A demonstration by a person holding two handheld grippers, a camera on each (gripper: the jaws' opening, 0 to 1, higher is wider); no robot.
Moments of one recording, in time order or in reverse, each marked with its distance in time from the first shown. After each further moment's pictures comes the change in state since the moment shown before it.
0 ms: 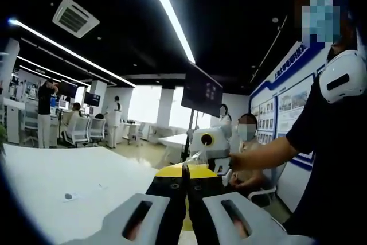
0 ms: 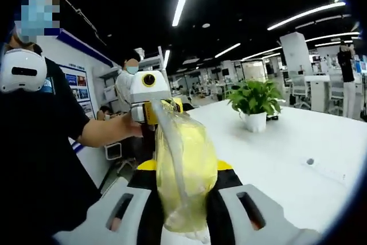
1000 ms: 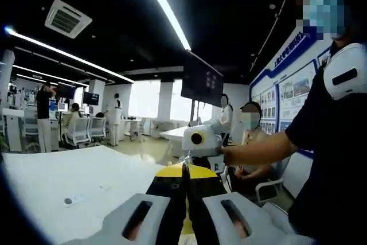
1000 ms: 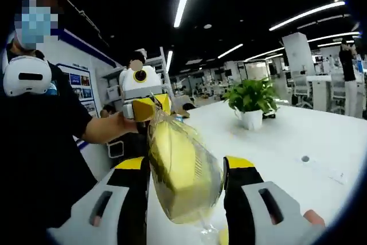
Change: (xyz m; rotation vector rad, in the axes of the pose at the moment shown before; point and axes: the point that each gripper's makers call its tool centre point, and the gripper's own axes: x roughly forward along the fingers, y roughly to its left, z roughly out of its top) left arm 0.044 0.010 -0.027 0.052 0.056 0.006; right arm -0.029 -0.047 -0.027 0.039 -0.017 0.065
